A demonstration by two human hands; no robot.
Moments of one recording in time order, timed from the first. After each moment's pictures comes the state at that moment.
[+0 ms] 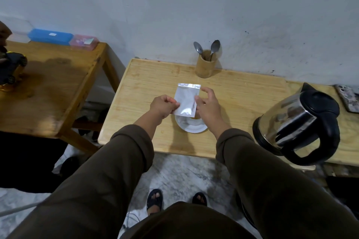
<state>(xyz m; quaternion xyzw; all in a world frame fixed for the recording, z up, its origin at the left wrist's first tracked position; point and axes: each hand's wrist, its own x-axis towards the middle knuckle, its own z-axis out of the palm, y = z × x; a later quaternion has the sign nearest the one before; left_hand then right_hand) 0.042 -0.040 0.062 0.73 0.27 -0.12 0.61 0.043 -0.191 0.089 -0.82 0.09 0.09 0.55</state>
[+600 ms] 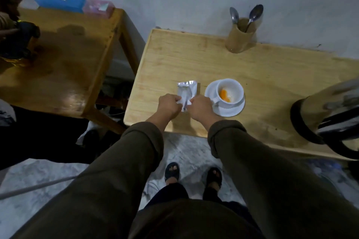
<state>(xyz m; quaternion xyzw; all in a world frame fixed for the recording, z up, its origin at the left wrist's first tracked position) 0.008 0.029 0.007 0.90 0.20 -0.18 0.35 0.025 -0.082 0.031 -0.95 -0.07 0.26 0.15</state>
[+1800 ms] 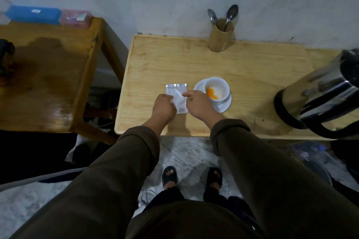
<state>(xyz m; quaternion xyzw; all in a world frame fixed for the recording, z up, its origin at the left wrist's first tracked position) 0.015 0.015 0.000 0.92 0.16 -0.17 0.33 0.021 -0.106 0.058 -0.93 -0.01 0.21 0.32</state>
